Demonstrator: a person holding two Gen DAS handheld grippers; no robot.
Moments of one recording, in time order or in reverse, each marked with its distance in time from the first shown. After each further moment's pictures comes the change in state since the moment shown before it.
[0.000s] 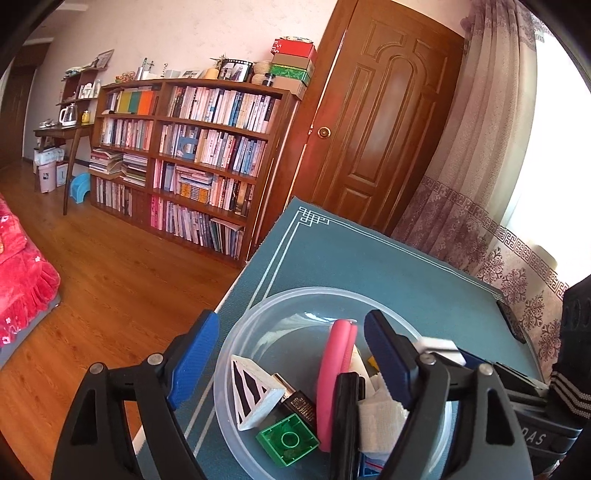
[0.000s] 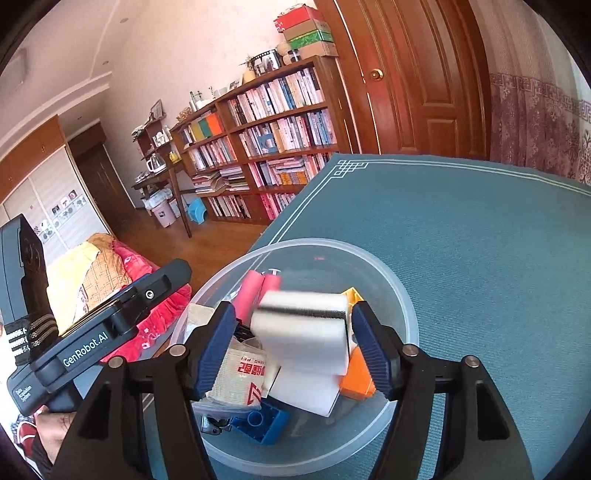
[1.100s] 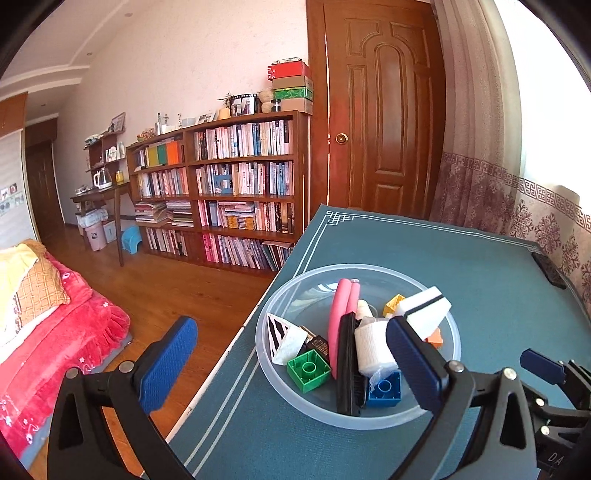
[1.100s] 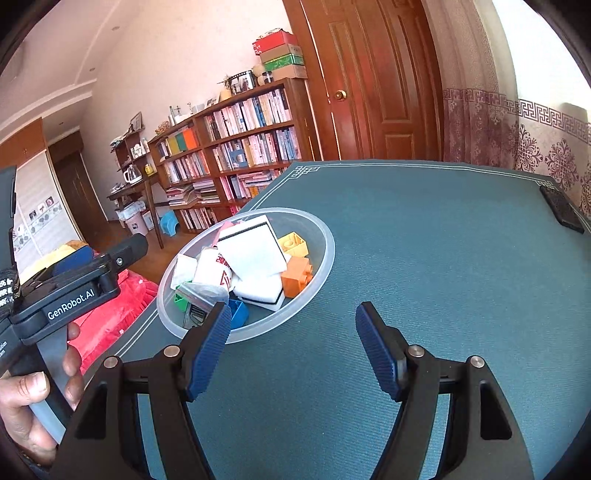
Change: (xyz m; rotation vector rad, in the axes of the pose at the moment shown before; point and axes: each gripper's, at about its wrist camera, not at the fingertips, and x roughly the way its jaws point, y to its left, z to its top) left arm -0.074 -0.042 -0.038 0.224 -0.064 0.254; right arm -0.093 -0.008 -0.077 0.015 -0.074 -0.133
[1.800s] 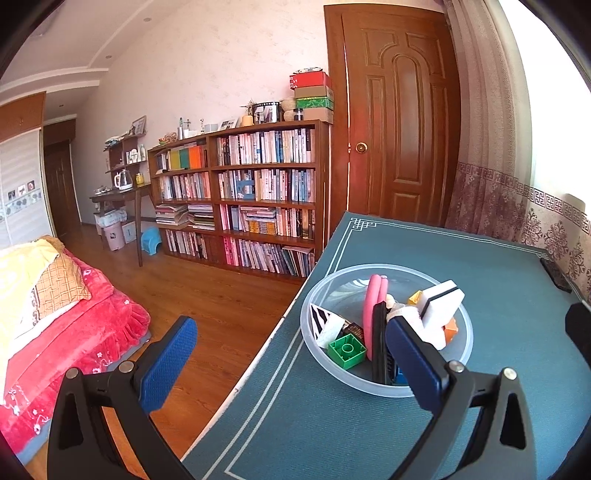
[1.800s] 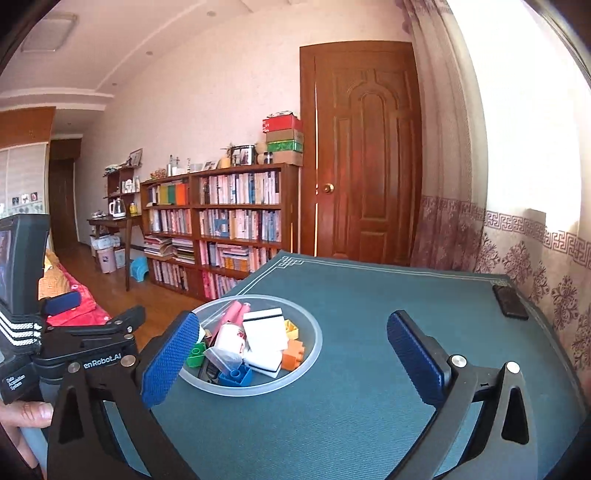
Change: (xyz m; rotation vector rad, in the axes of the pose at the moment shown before) left arm -0.035 0.036 -0.011 -0.026 -0.030 0.066; right arm -0.082 0.070 0.008 -0.192 -0.351 -0.196
